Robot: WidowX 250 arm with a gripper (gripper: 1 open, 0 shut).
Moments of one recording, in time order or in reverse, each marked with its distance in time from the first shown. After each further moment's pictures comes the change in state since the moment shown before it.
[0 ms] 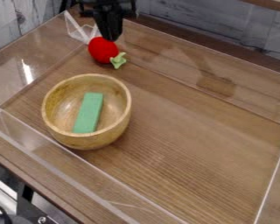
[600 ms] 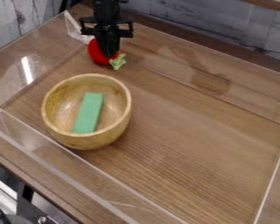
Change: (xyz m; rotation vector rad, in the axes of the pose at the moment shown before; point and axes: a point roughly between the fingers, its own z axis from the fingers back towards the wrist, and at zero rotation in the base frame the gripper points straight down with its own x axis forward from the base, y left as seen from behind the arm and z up) arm 0.013 0.021 -0.032 0.026 0.007 0.019
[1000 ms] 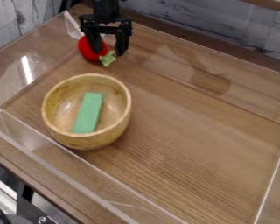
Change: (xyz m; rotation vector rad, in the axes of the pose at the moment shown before) arm -0.002 0.000 0.001 0.002 0.021 -0.013
